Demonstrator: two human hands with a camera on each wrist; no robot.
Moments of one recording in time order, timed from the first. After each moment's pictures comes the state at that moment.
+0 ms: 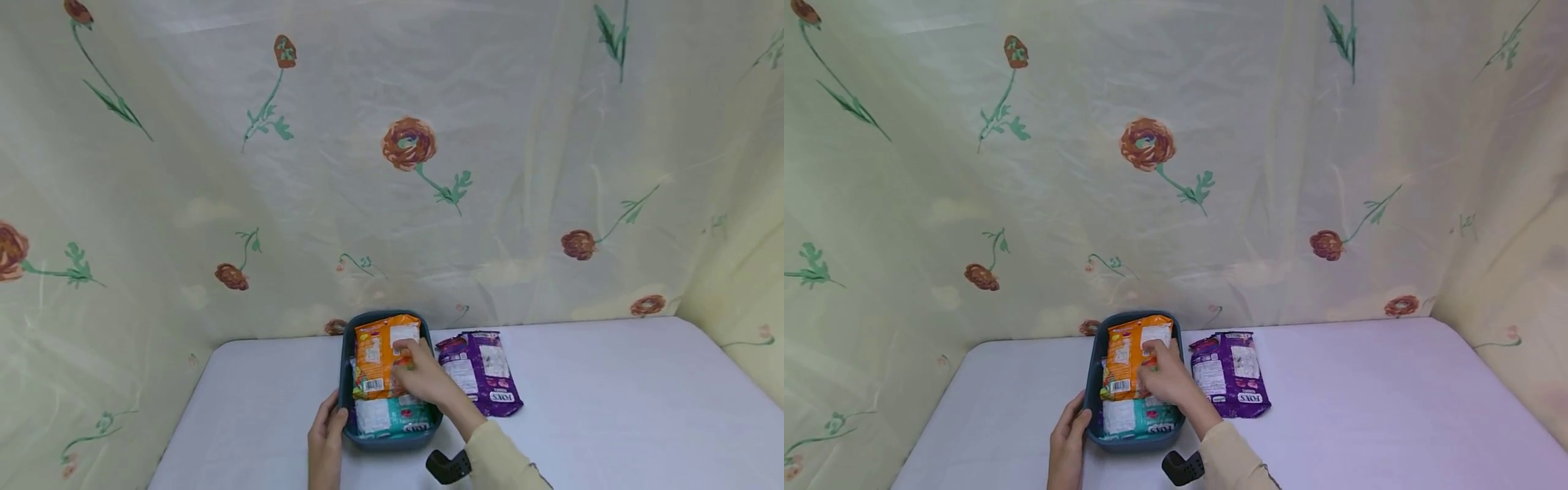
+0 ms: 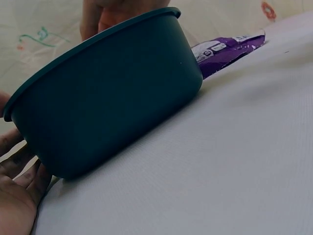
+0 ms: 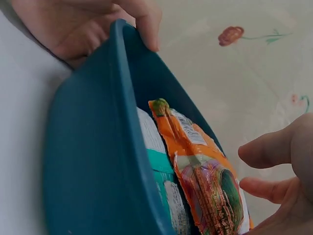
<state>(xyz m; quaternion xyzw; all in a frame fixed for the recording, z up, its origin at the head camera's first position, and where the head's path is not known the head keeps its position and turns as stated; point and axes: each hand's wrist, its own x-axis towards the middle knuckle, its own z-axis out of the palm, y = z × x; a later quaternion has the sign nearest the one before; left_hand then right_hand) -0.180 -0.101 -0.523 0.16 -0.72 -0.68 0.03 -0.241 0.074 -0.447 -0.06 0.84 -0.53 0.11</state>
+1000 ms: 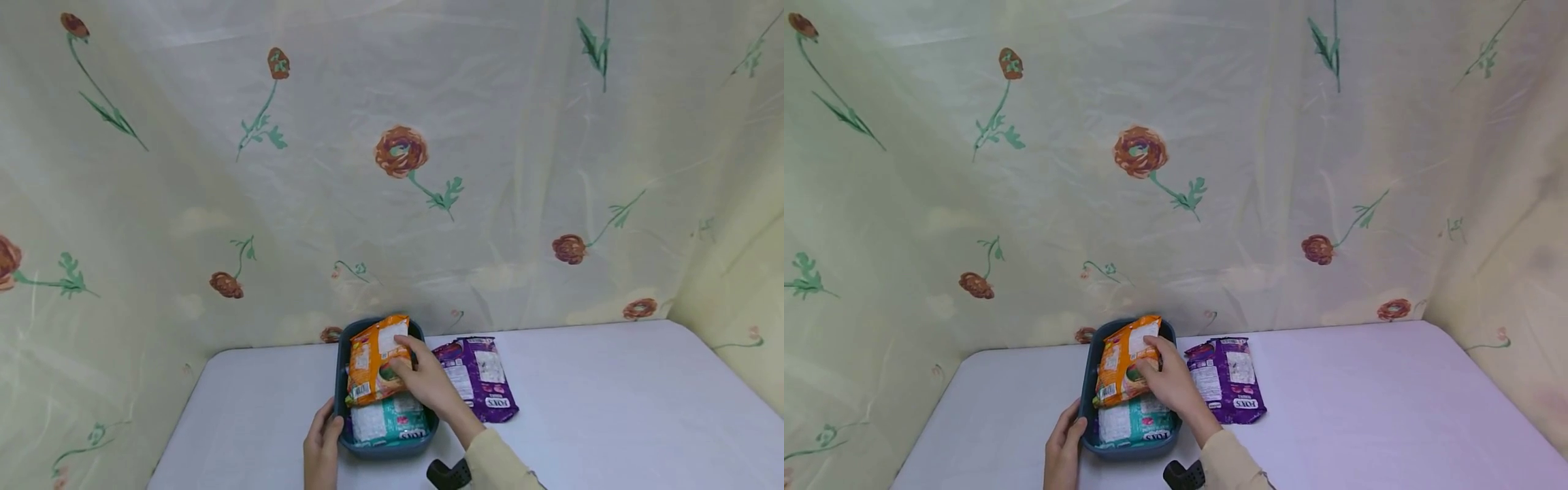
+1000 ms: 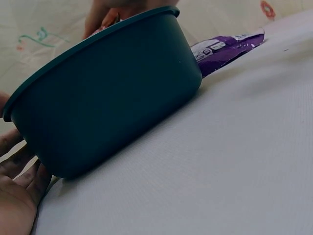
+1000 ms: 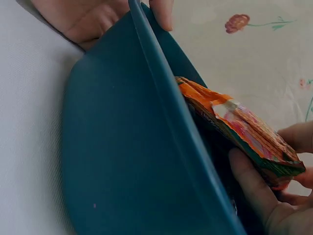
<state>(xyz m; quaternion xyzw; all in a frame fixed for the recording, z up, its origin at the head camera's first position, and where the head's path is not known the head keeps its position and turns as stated) -0.179 -0.099 -0.523 0.16 -0.73 -0.67 0.03 -0.247 0.082 -0.460 -0.06 0.83 -0.56 0.03</state>
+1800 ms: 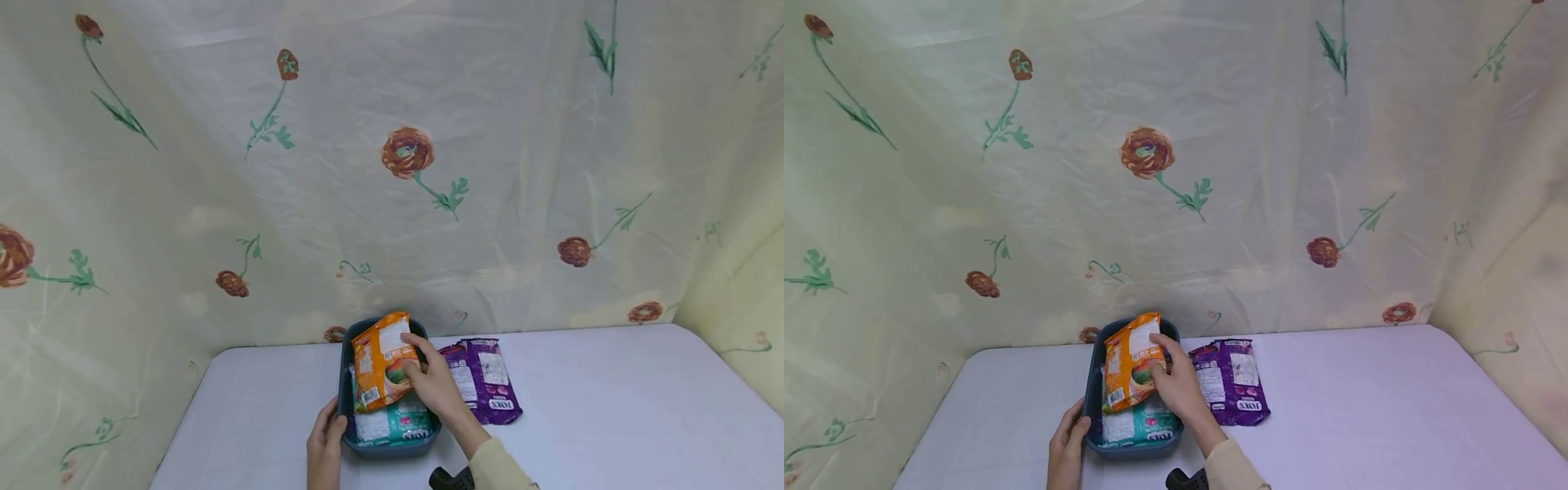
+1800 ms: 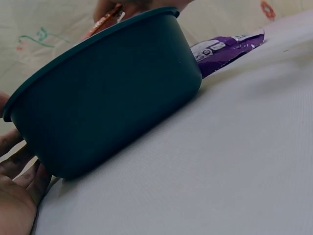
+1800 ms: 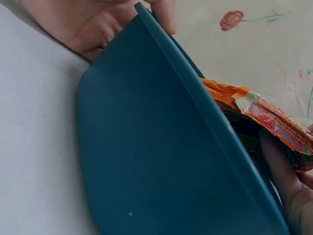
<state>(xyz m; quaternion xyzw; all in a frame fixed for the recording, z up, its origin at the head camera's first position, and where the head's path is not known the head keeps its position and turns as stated) -0.182 -0.101 -0.524 0.16 -0.73 -0.67 0.03 -0.243 0.082 -0.466 -0.06 0.76 -0.65 0.03</state>
